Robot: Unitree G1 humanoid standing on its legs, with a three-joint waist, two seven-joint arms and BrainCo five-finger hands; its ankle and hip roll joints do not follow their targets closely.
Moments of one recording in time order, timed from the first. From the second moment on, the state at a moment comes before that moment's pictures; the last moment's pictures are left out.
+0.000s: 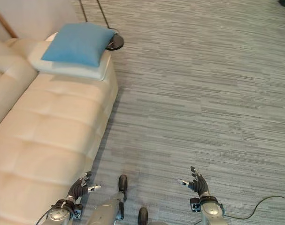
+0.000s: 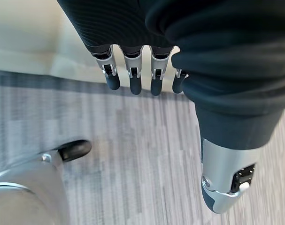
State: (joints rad) left arm 0.16 0.33 -0.19 0.56 -0.13 -0.12 0.04; right arm 0.13 -0.38 0.13 0.52 0.22 -0.12 -0.10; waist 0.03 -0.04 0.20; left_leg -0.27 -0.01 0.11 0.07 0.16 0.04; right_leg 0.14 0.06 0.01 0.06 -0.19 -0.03
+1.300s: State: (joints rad) left arm 0.15 0.29 -0.03 0.73 -0.14 -0.13 0.13; right arm 0.09 -0.40 0.19 0.50 0.14 -0.12 -0.08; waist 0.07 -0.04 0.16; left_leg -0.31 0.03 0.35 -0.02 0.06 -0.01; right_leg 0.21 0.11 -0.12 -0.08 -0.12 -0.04
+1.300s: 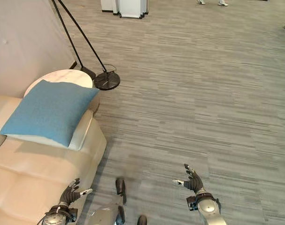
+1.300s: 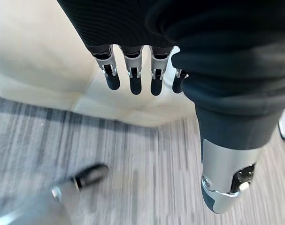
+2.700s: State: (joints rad) left arm 0.13 0.31 -0.10 0.81 -0.18 -0.14 0.13; right arm 0.12 -0.40 0.15 0.50 0.14 -0.12 -0.06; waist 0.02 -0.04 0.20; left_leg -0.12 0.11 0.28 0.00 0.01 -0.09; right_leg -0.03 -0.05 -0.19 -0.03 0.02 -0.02
